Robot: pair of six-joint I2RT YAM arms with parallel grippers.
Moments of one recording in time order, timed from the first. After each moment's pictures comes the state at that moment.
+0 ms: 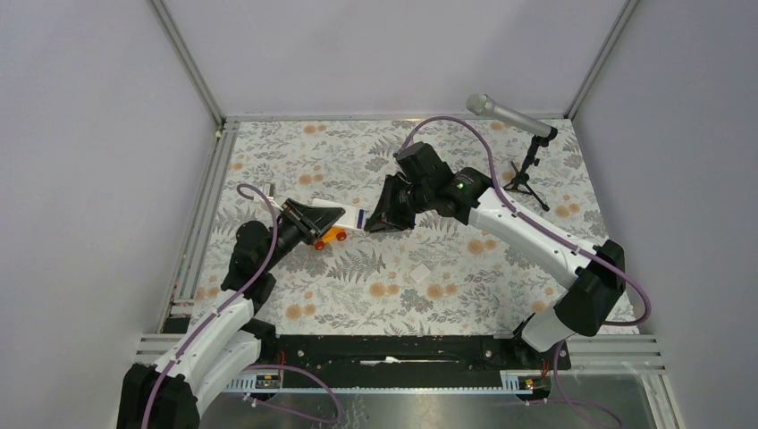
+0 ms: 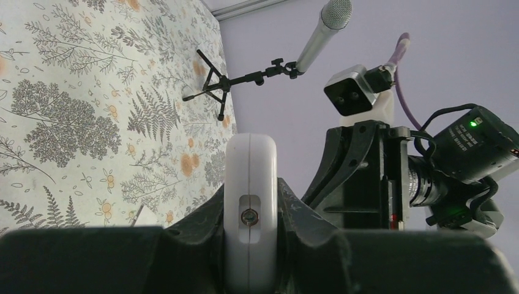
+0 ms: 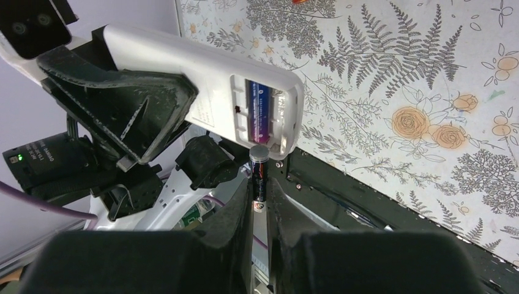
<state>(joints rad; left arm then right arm) -0.31 0.77 0.33 0.44 0.40 -1.28 0.82 1.54 1.47 -0.72 -0.32 1.01</state>
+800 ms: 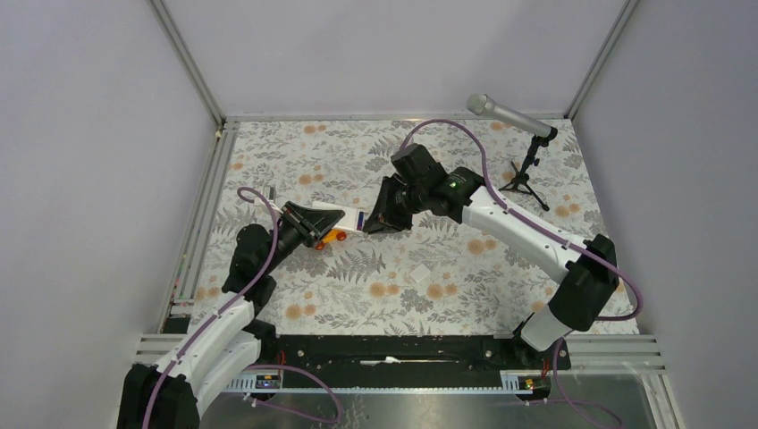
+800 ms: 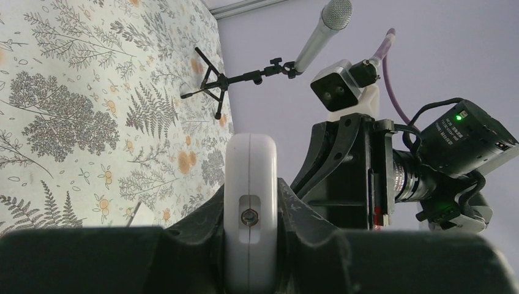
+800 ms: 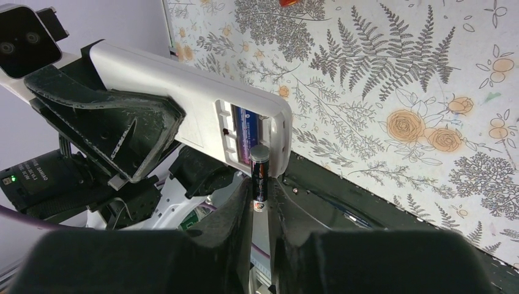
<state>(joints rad) -0.31 0.77 0.30 0.47 0.39 -1.31 0.82 1.59 1.47 -0.71 -0.31 1.02</state>
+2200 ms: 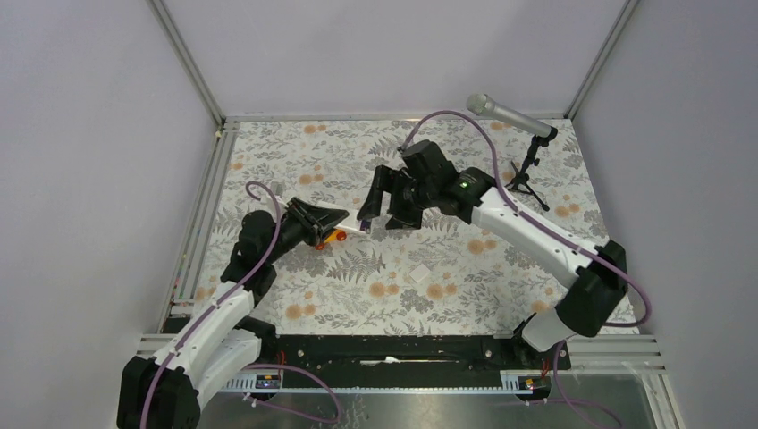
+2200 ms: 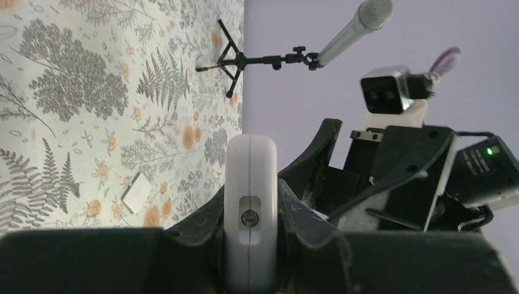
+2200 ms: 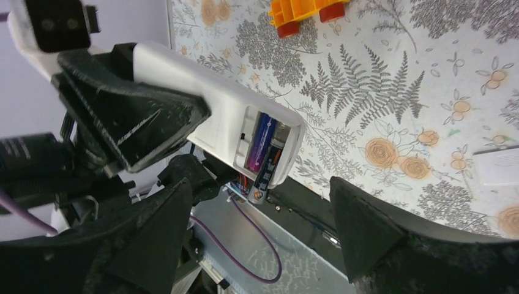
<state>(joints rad) -0.31 0.81 0.38 0.28 0.41 -1.36 0.79 1.57 1.45 -0.67 -0.28 0.94</state>
